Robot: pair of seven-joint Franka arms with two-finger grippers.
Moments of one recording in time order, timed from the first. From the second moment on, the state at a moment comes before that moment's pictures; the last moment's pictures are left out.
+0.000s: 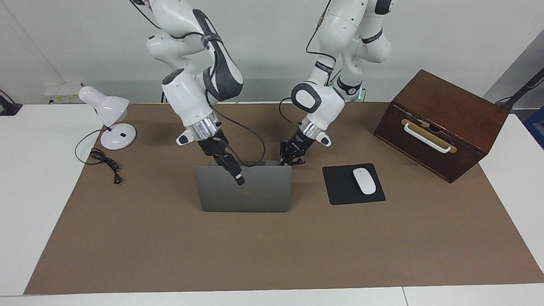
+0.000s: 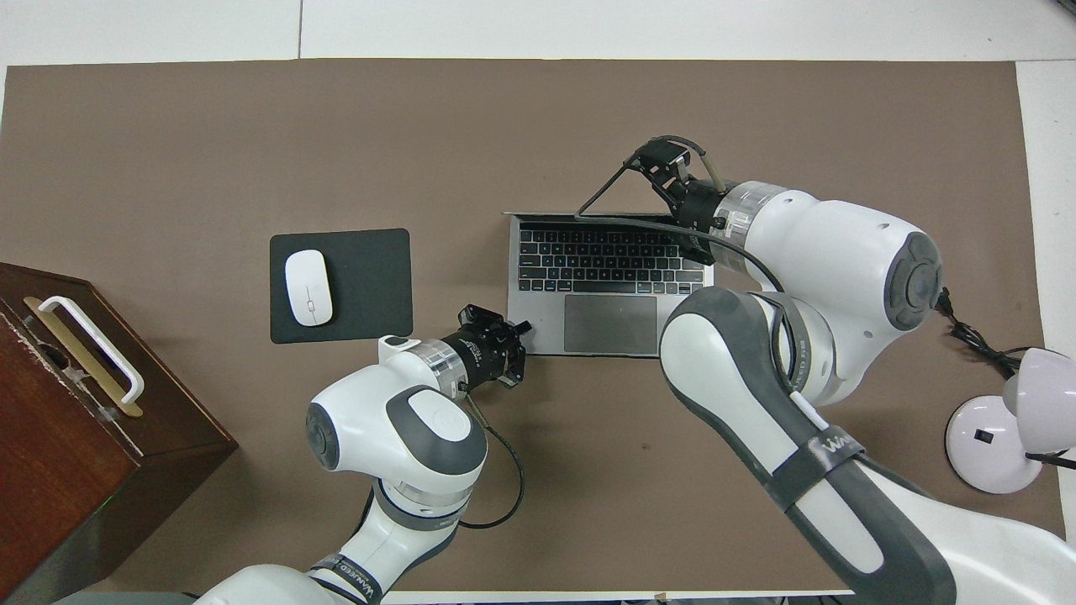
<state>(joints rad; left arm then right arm) -0.71 0.26 -0.06 -2.20 -1.75 2.95 -1.18 0.33 0.19 0.04 -2.00 0.60 2.77 0.80</state>
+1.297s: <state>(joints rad) -0.70 0.26 -0.06 -2.20 -1.75 2.95 -1.18 0.29 0.38 0.04 -1.76 0.68 2.77 0.73</state>
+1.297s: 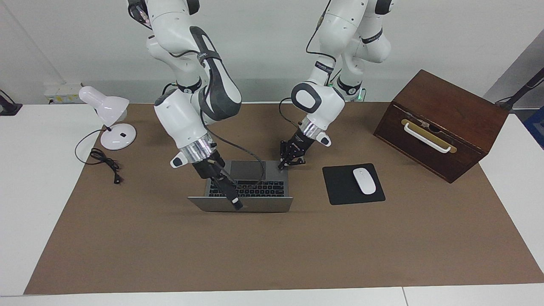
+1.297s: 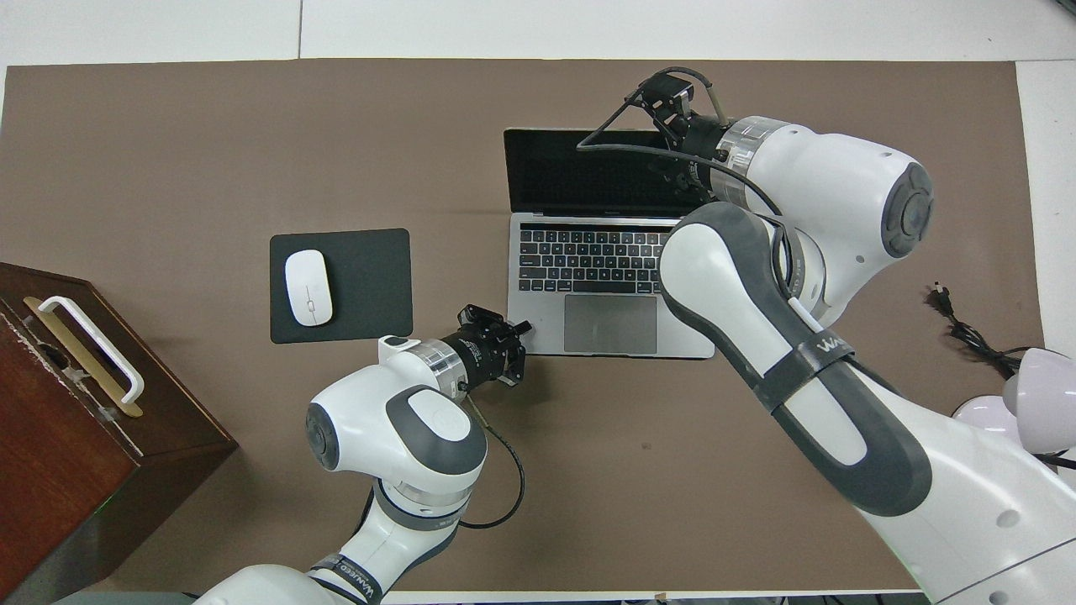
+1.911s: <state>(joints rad) -0.70 0.26 -0.06 -2.20 -1.75 2.95 -1.18 0.29 0.41 0.04 -1.71 0.68 2.77 0.73</state>
